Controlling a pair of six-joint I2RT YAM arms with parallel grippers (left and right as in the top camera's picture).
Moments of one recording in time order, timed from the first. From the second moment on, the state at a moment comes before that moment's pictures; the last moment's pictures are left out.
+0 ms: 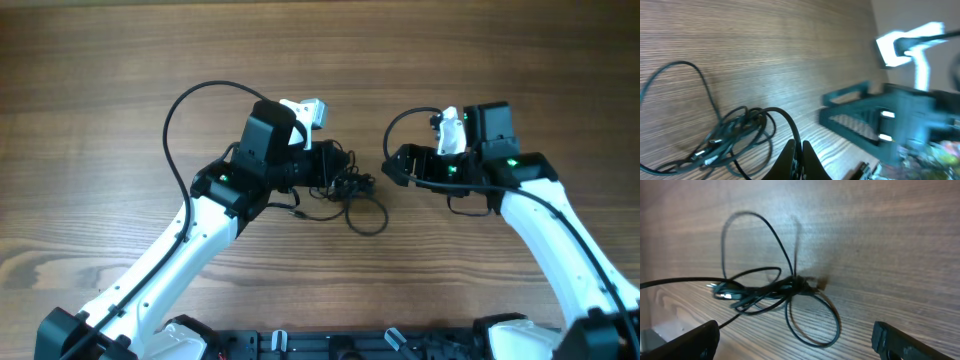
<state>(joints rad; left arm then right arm) -0.51 1.37 0.96 -0.30 0.49 -0.60 0.16 1.40 0.91 -0.64 -0.51 0.34</state>
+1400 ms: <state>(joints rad) -0.51 1.37 0.96 -0.27 0.58 -0.59 0.43 1.53 0.91 -0.54 -0.38 1.03</state>
